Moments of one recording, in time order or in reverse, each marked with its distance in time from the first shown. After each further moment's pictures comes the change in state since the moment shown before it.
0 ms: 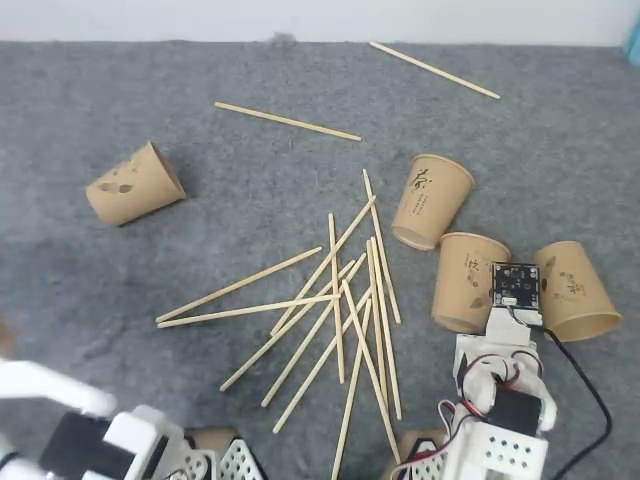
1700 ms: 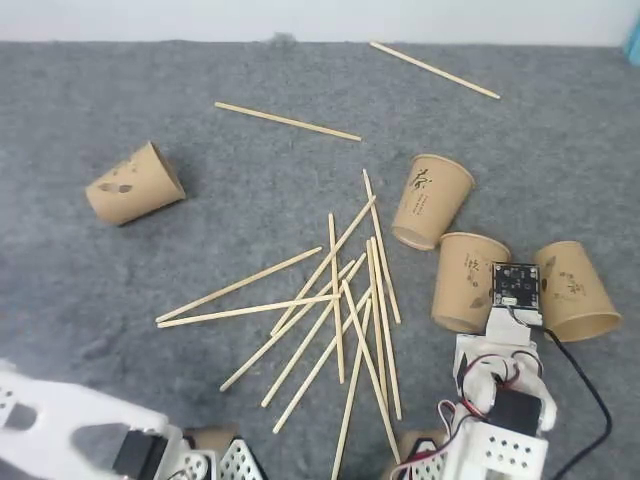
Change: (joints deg) left arm -3.0 73.8 -94.9 27.0 7.1; right arm 0.0 0.0 0.0 0.0 0.0
